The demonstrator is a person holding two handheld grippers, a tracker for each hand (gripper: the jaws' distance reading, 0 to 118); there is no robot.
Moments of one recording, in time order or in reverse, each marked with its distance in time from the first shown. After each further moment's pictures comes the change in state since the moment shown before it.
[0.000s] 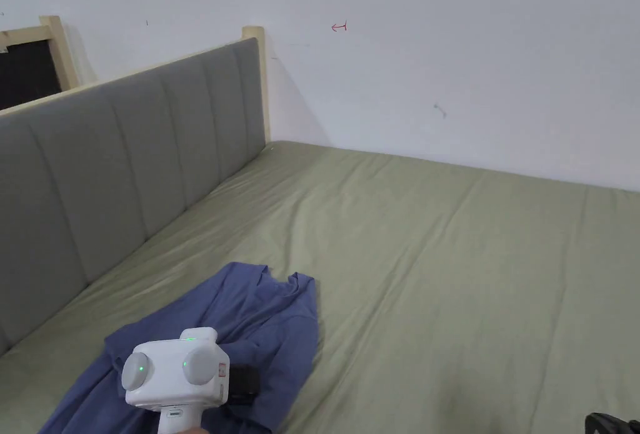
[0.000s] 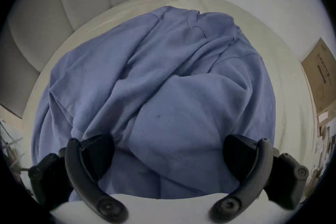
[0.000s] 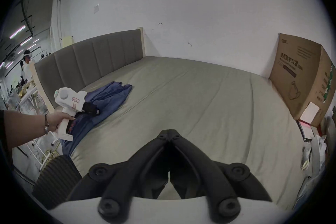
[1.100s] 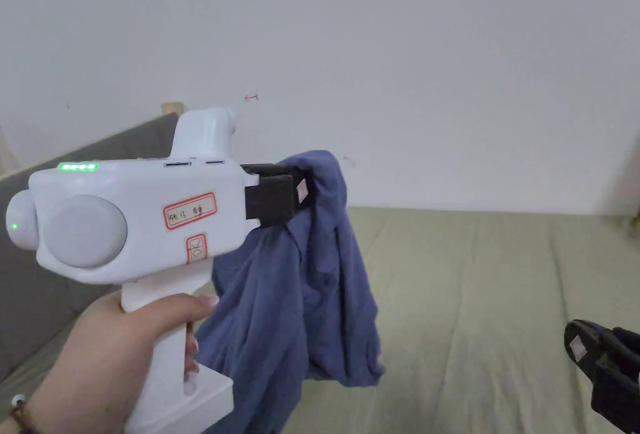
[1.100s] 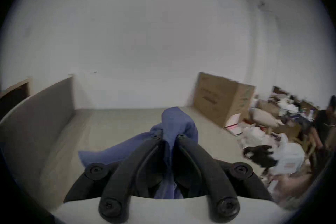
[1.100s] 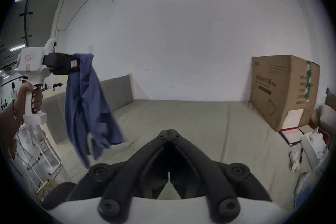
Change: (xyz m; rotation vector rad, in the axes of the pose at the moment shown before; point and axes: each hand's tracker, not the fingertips) left arm 0.173 0.036 0.394 0.722 -0.819 -0.453; right arm 0.055 0.017 0.130 0.364 -0.111 -0.123
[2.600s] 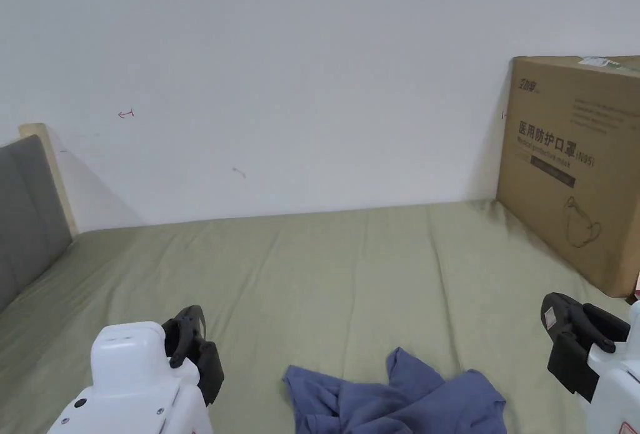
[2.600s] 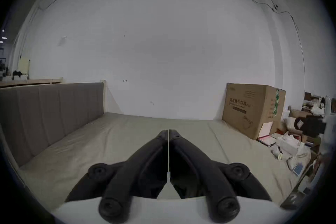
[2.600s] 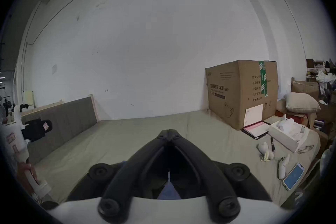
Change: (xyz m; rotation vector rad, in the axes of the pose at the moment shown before) left arm 0.055 -0.170 -0.003 0.189 0.443 -0.029; right arm 0.034 -0.021 0.039 0.158 -0.327 -0.084
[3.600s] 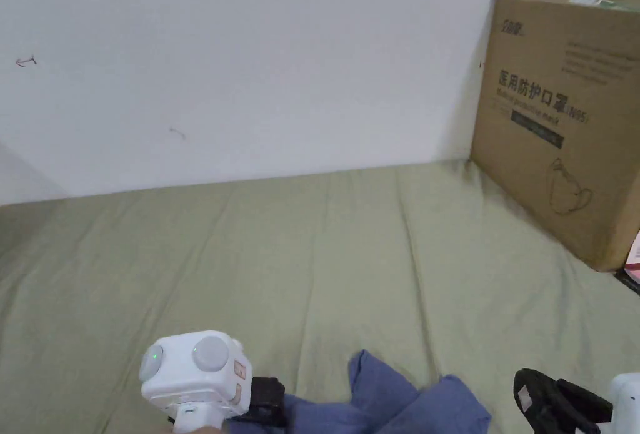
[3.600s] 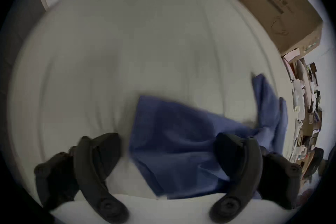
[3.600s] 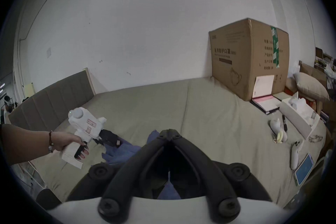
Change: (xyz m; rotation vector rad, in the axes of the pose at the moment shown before) left arm 0.041 -0.204 -0.360 -1.318 -0.153 0.064; right arm 0.045 -0.060 -0.090 -0.299 0.014 -0.029
